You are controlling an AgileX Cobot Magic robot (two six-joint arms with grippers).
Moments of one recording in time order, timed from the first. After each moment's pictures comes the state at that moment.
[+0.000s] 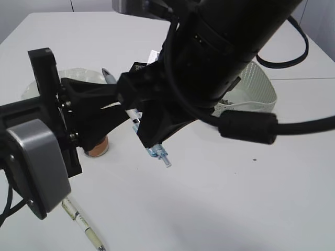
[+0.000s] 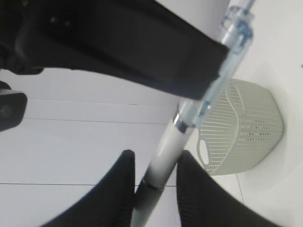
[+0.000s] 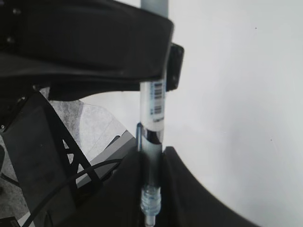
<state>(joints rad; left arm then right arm) -0.56 1.35 -0.46 0.59 -0.86 1.05 0.70 1.58 -1.48 0.38 1.17 -0.05</state>
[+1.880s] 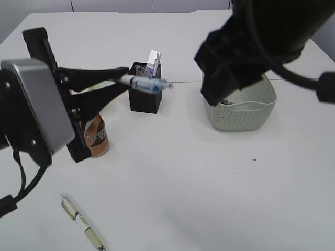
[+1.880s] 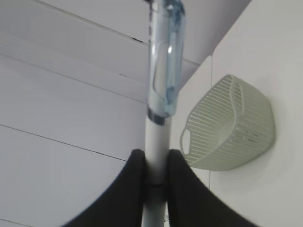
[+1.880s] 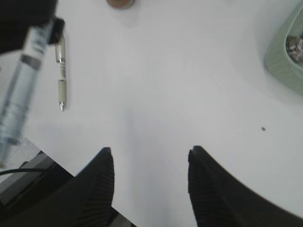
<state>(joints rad) -0.56 1.36 -0.51 0.48 -0.80 0.80 0.67 1.45 -1.50 0.01 1.25 0.02</state>
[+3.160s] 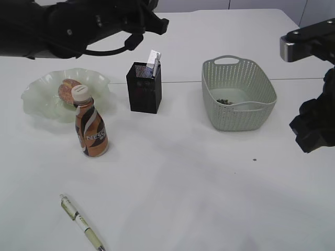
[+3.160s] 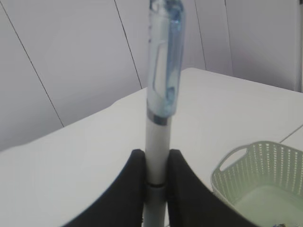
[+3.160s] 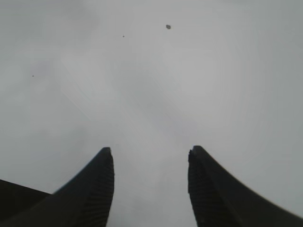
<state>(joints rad) -0.56 1.89 -1.34 -0.22 -0.41 0.42 0.41 1.31 -1.08 -0.14 1.14 0.07</state>
